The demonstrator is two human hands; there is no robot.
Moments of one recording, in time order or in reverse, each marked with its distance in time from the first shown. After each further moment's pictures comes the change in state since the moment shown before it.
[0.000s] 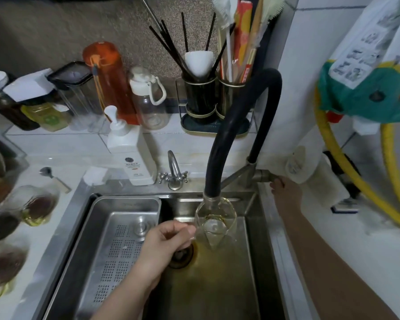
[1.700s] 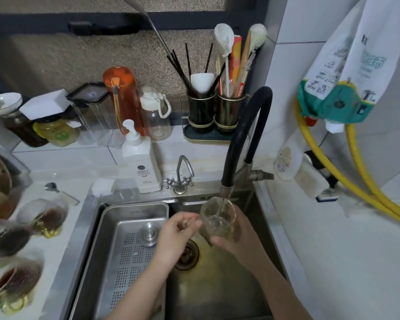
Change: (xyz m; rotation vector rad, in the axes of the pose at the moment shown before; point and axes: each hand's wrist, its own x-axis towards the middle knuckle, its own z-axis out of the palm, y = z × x) left_hand 0.004 -0.005 -0.034 0.236 -0.063 0.219; right_hand -0.208 -0.059 0.017 0.157 -0.467 -0.387
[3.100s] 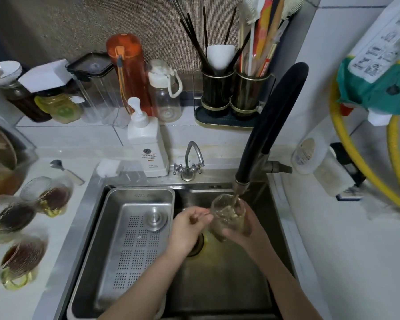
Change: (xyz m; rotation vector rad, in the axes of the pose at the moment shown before) left_hand 0.027 -0.039 0.019 0.072 0.035 -0.128; right_hand 0.015 0.044 0.003 0.071 -0.048 0.220
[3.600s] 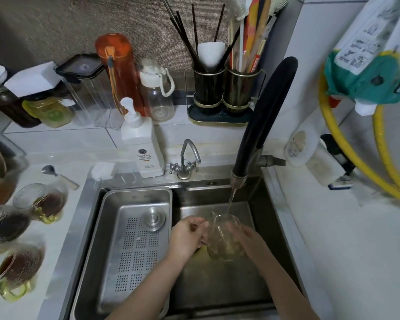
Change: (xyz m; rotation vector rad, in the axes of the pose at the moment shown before) left_hand -0.011 -0.018 0.001 0.053 -0.064 -0.186; right_hand -0.022 0.006 0.014 0.056 0.024 0.480
